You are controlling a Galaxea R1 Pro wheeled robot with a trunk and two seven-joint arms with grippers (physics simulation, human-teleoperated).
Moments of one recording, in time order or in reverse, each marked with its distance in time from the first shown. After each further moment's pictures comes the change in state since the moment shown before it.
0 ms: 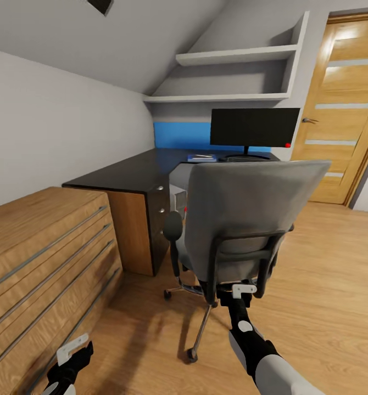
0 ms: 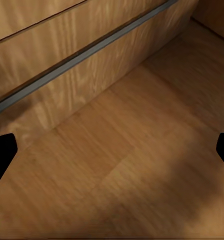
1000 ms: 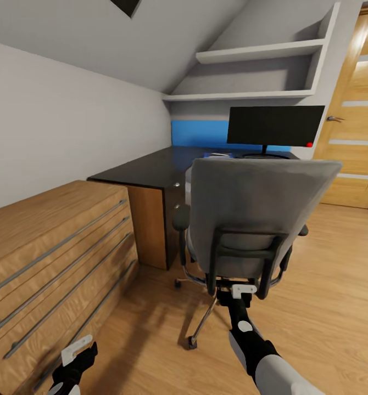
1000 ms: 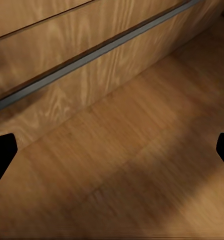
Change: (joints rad) left arm 0.000 -0.021 0.000 0.002 0.000 0.000 -0.002; right arm 0.000 0.000 0.000 0.001 0.000 0.000 0.000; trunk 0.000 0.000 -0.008
